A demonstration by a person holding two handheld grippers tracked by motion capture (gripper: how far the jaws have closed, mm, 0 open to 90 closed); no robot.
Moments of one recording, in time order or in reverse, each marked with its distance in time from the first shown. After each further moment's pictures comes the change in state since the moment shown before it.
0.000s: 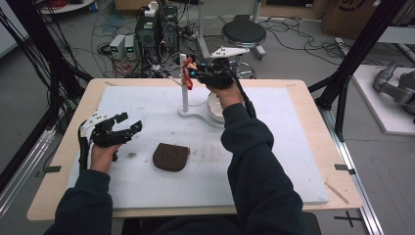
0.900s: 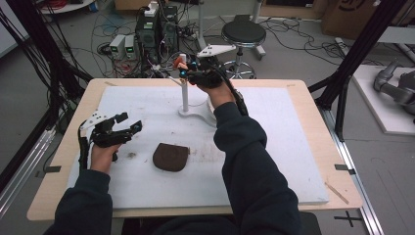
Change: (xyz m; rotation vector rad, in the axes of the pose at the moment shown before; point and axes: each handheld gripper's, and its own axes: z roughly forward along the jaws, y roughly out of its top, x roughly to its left) left arm 0.001 0.000 0.000 0.001 -0.001 0.000; right arm 0.022 0.015 0.015 0.031 -0.018 -0.086
